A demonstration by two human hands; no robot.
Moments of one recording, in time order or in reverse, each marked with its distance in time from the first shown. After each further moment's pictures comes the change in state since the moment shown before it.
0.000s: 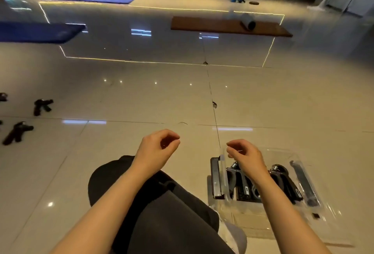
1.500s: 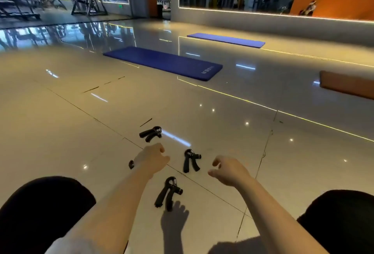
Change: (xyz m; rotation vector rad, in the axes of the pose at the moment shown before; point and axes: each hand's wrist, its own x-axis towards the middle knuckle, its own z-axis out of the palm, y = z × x) left_hand 0.174 -0.507 -0.625 0.418 0.277 -0.795; right_hand 0.263 -0.435 0.745 -0.714 -0.673 -0.344
